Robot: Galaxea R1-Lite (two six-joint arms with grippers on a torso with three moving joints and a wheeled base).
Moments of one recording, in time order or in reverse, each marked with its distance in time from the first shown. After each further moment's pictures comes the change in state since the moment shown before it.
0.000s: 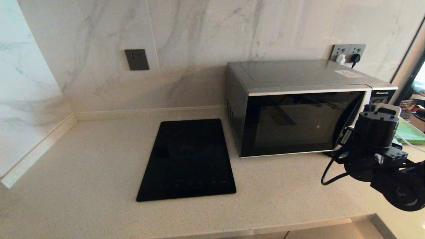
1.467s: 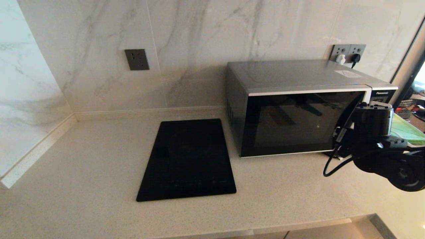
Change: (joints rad) left arm 0.000 0.000 0.000 0.000 0.000 0.000; right arm -0.082 0.001 -0.128 0.309 0.260 0.130
